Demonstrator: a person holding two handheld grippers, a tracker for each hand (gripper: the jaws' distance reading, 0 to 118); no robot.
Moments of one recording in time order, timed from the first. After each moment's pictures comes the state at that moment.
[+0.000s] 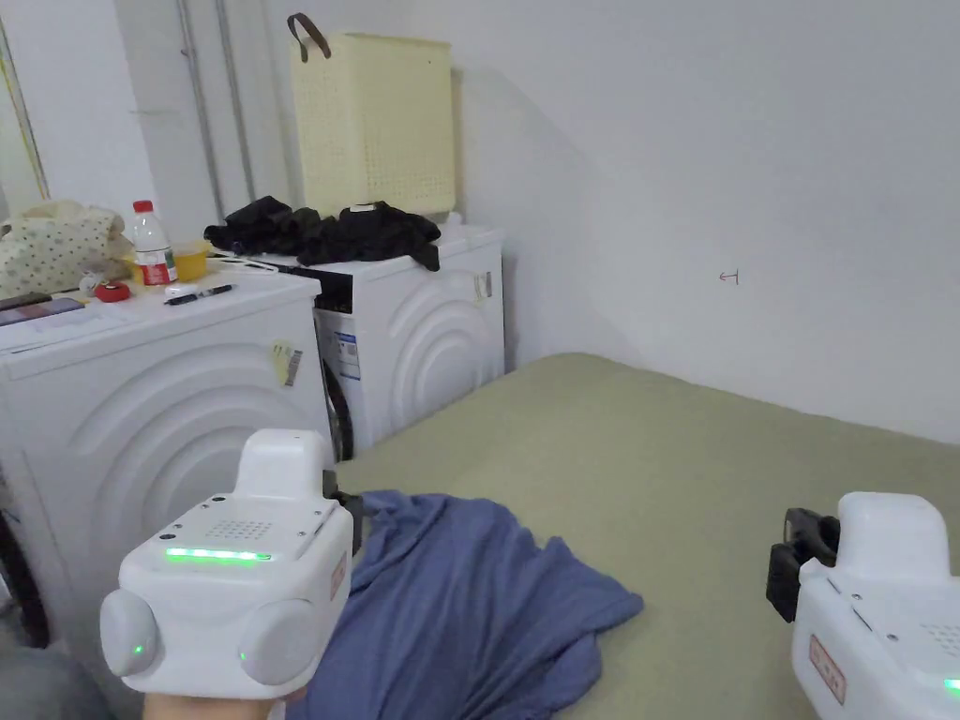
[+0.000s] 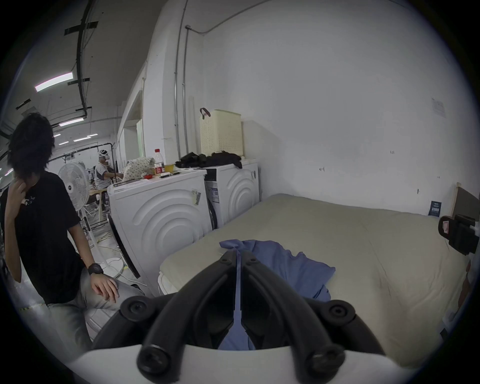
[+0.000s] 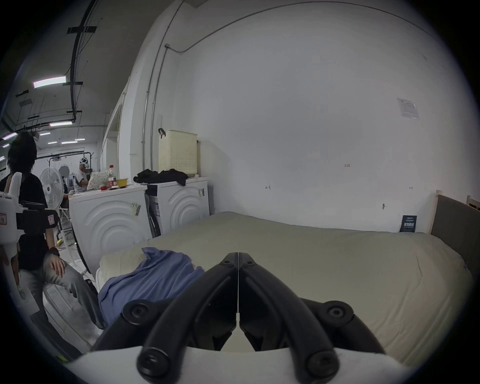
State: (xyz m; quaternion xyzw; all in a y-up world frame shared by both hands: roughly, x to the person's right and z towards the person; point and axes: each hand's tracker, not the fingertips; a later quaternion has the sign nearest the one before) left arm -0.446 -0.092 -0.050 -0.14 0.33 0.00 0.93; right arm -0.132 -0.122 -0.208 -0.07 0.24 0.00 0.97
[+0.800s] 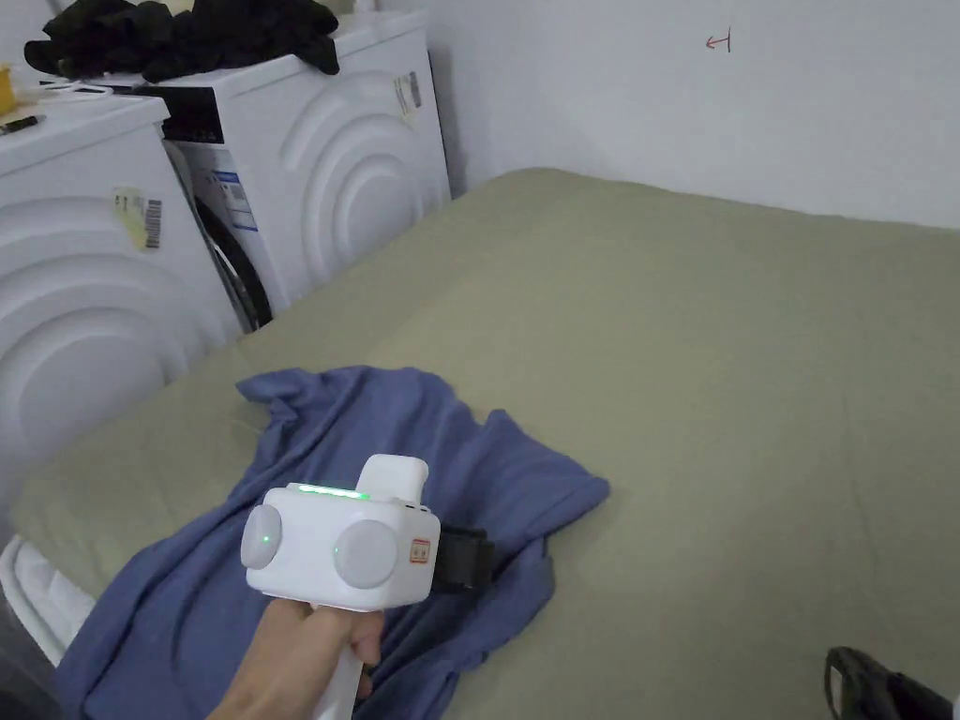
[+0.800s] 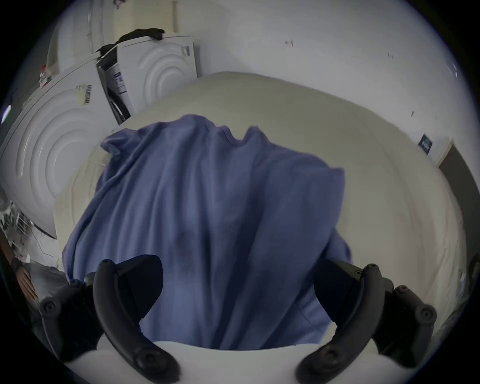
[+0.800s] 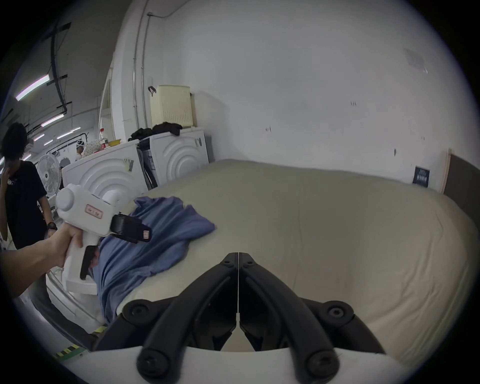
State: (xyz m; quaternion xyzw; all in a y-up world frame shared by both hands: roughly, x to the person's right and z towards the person) left arm -0.487 -0.319 -0.316 -0.47 0.16 0.06 0.87; right arm -0.099 -0.268 -0.259 -0.23 0.25 -0.01 0.94
